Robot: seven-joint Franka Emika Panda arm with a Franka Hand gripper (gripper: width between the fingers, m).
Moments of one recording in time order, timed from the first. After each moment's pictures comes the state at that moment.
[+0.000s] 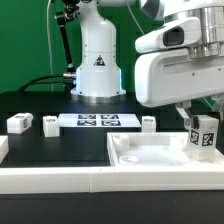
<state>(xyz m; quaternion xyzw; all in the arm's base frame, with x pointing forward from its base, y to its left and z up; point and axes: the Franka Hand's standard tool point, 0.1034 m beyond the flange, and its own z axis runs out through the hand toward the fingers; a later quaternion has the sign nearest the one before) 0.627 0.119 0.084 -0.99 -0.13 -0.08 0.06</state>
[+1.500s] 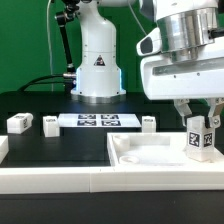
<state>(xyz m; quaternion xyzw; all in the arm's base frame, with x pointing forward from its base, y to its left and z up) 0.625 0.116 0.082 -0.84 0.53 -0.01 0.12</state>
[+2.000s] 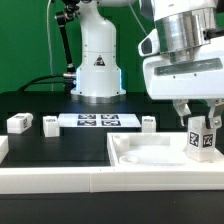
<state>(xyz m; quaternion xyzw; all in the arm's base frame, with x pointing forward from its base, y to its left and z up) 0.624 0.116 0.081 -0.85 0.51 0.00 0.12</state>
